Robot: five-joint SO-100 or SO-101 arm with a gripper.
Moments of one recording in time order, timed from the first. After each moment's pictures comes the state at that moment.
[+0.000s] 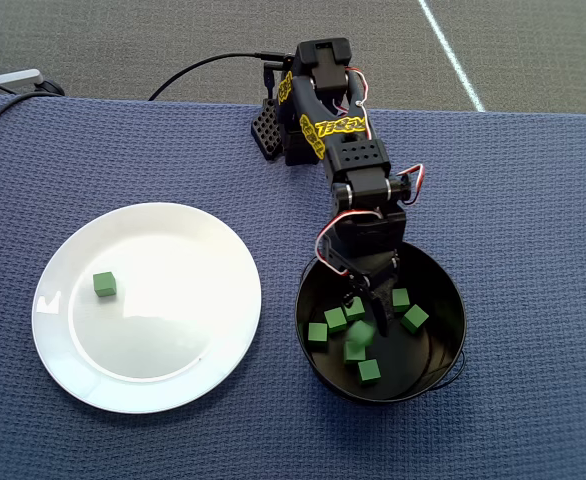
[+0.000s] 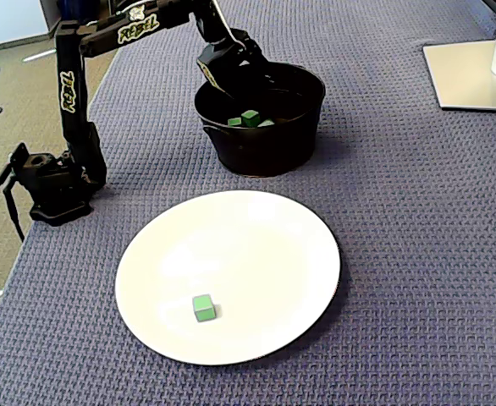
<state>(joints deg) -16.5 78.7 69.1 75.4 -18.6</state>
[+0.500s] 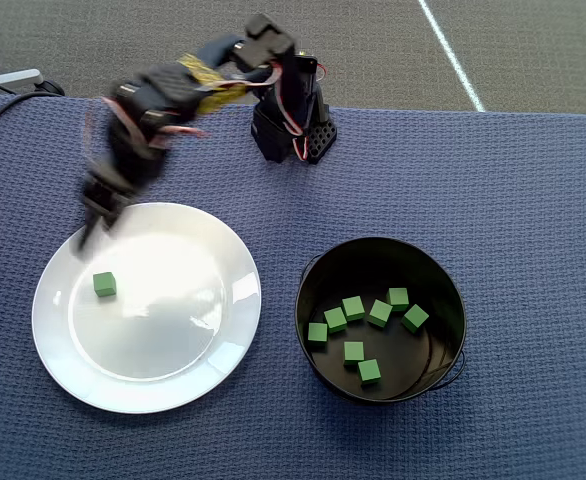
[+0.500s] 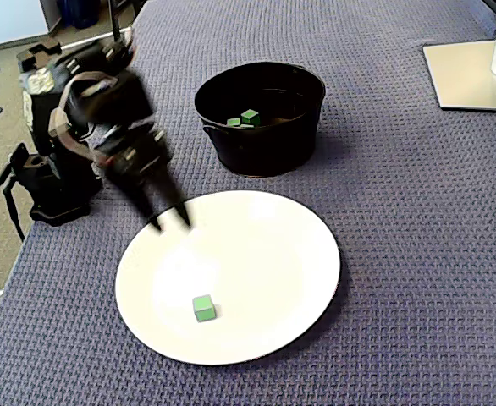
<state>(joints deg) 41.7 77.5 62.6 75.8 -5.2</state>
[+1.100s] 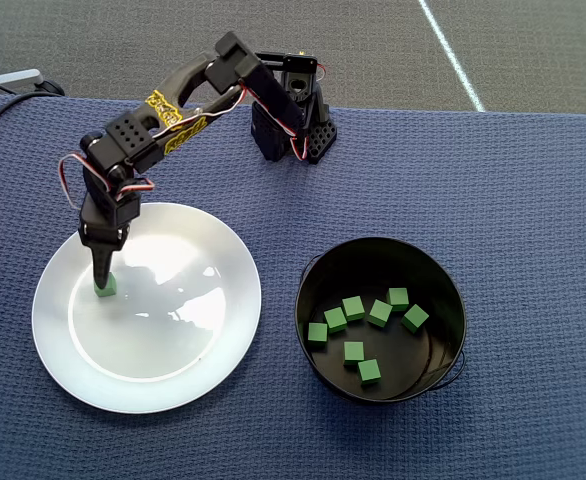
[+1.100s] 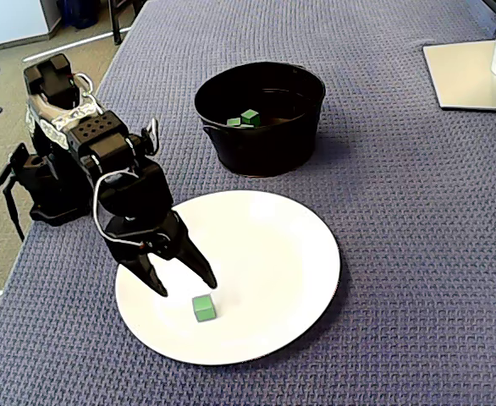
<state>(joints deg) 46.1 62.0 70.2 64.1 -38.4</state>
